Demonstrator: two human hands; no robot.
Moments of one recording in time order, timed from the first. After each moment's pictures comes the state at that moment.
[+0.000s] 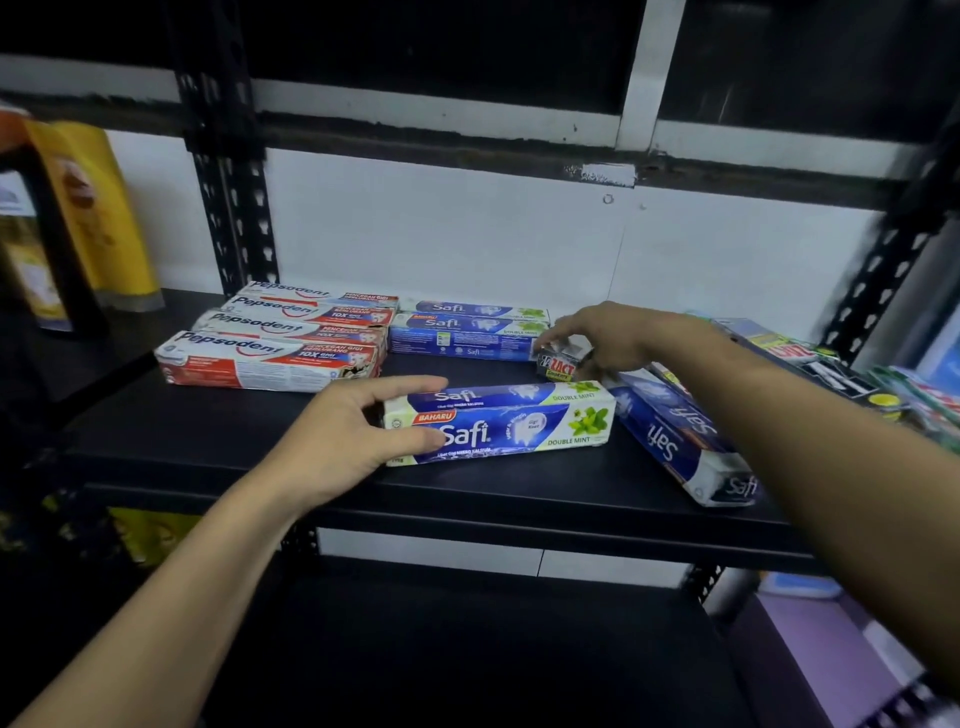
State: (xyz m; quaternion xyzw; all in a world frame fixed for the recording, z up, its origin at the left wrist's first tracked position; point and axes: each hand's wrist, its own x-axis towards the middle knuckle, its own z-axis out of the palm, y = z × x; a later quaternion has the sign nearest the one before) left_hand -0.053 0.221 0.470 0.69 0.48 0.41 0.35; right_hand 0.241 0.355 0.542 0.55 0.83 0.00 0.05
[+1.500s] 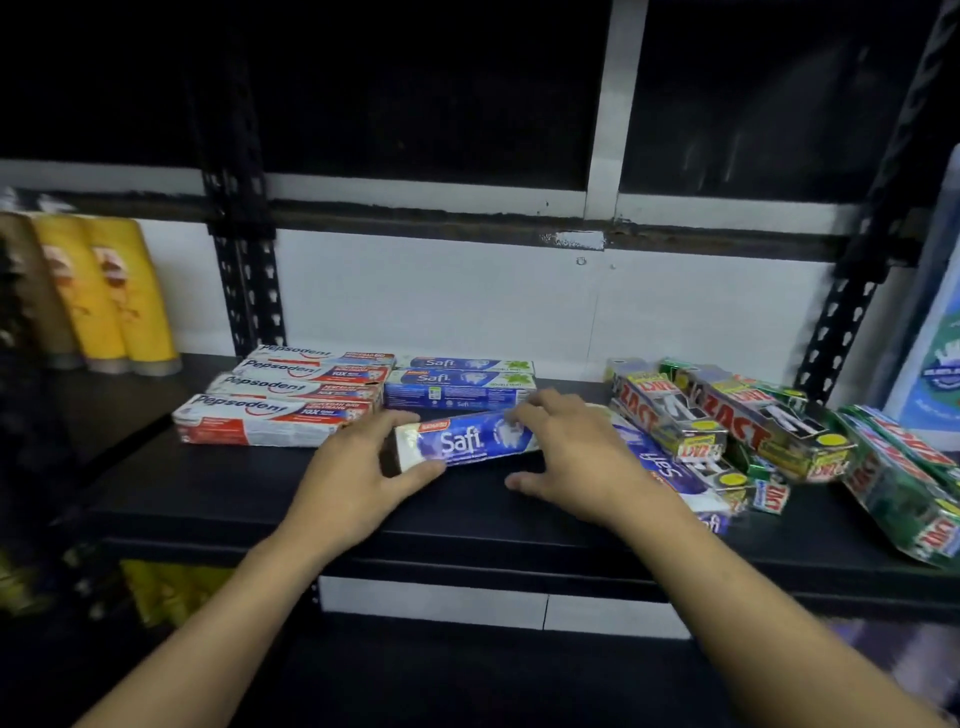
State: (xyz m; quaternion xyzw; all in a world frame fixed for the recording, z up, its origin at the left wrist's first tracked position) left_hand -0.035 0.231 0.462 0.74 0.54 0.40 0.05; right_hand 0.209 0.240 0.500 0.55 0.81 0.11 -0.14
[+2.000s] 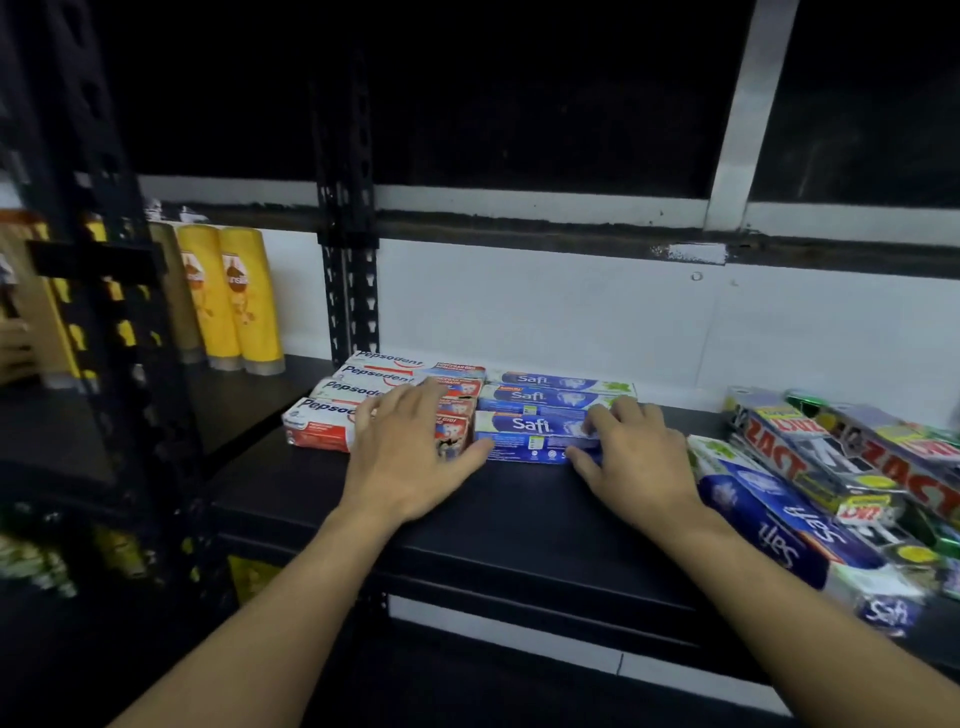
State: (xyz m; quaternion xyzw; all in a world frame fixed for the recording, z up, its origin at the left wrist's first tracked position) left_hand -0.085 0.273 0.471 0.68 0.64 0.32 -0.13; right_hand 0.159 0.303 0.476 0.61 0.75 0.14 -0.21
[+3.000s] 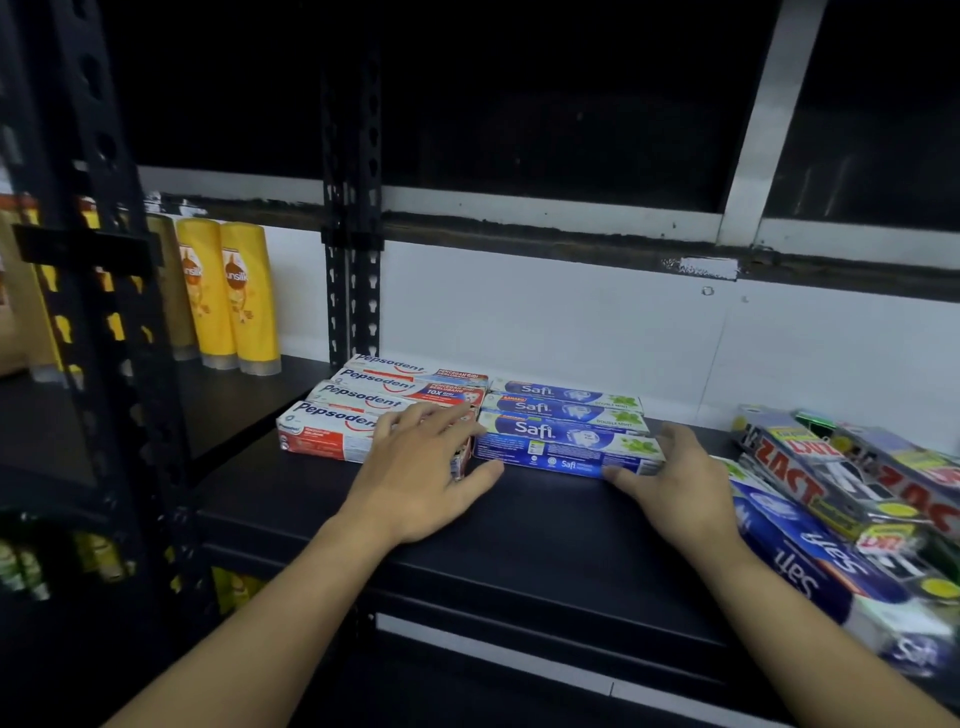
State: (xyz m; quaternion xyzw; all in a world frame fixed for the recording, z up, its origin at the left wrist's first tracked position) left_hand -0.089 0.282 0.467 0.76 0.59 0.24 -0.09; right_hand 0.179 0.304 0.472 0.68 0.61 -0.09 -0.40
